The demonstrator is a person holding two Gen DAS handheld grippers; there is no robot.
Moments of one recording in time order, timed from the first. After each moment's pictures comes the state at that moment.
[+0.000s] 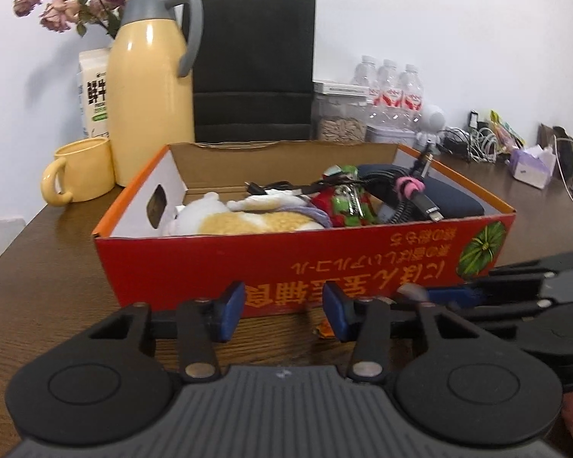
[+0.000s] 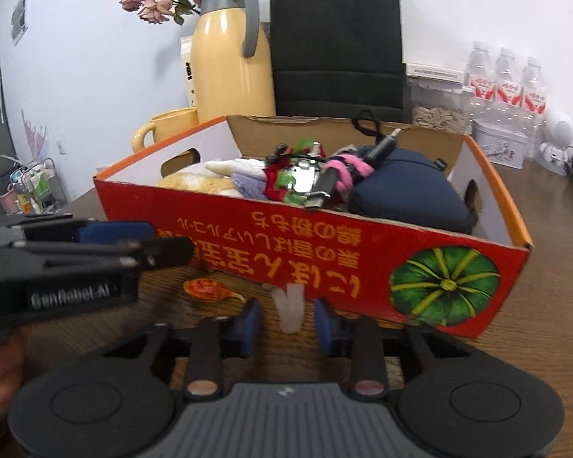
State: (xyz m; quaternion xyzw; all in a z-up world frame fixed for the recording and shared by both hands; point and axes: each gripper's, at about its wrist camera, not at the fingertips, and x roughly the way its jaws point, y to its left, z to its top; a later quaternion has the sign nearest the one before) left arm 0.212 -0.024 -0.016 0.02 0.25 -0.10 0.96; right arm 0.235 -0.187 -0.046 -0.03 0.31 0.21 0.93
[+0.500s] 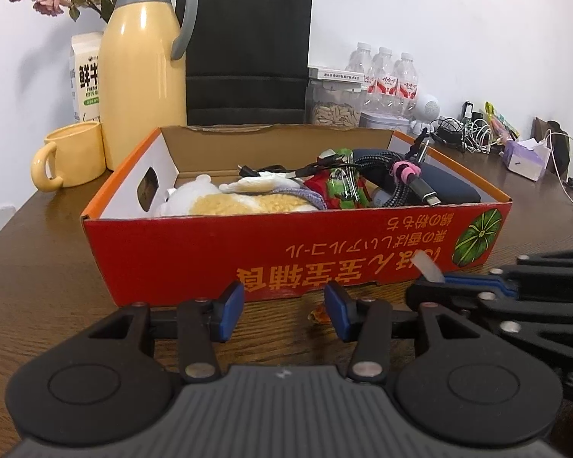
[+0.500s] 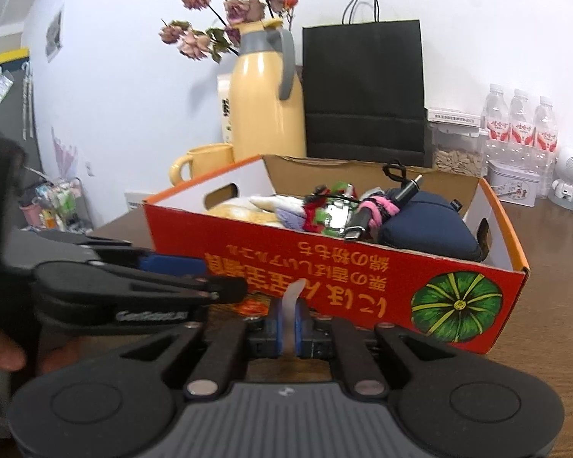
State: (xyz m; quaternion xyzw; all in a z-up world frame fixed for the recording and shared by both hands) left arm 0.217 -0.020 -0.020 0.01 0.28 -0.11 0.95; right arm 0.195 -0.193 -0.031 -0.02 0.24 0.25 0.94
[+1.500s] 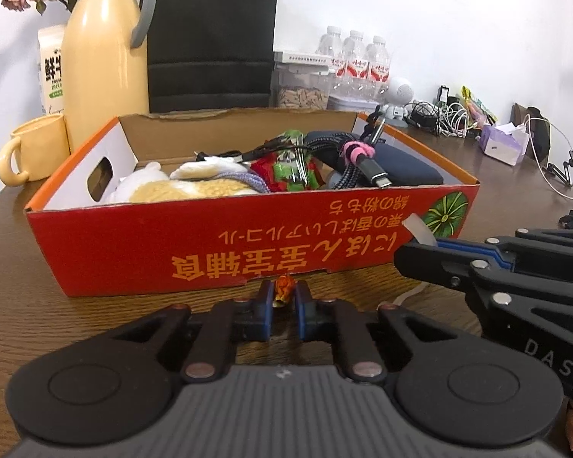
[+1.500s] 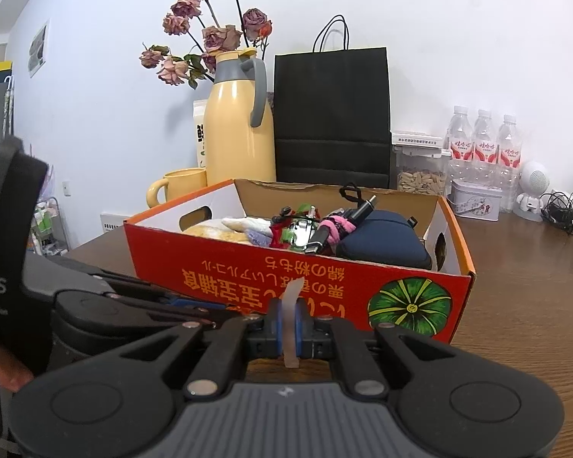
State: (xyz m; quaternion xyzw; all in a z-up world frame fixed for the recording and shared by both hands) left arm 0.214 -0.049 -0.025 0.01 0.29 -0.14 0.95; right arm 0.181 -0.205 -0.028 -0.02 0.20 0.20 0.96
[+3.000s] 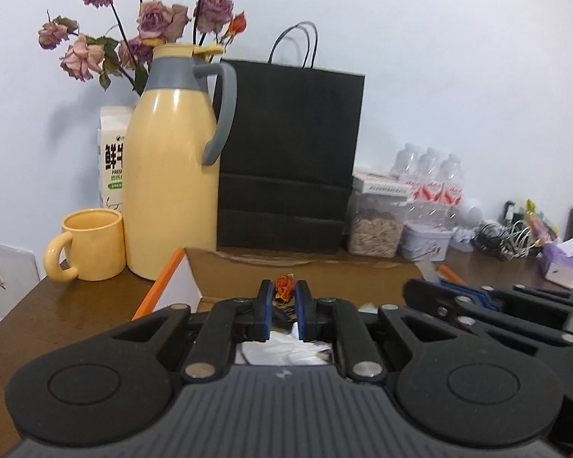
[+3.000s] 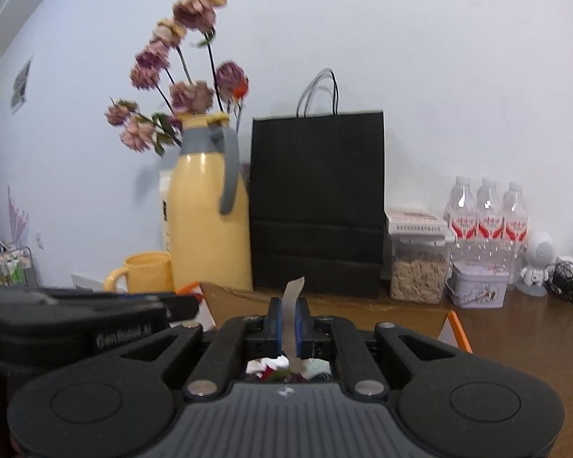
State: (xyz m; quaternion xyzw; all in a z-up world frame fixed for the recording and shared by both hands) left arm 0.285 -0.020 0.040 -0.04 0.17 -0.04 0.98; right arm 0.287 -0.173 0.014 -0.01 0.13 0.17 0.98
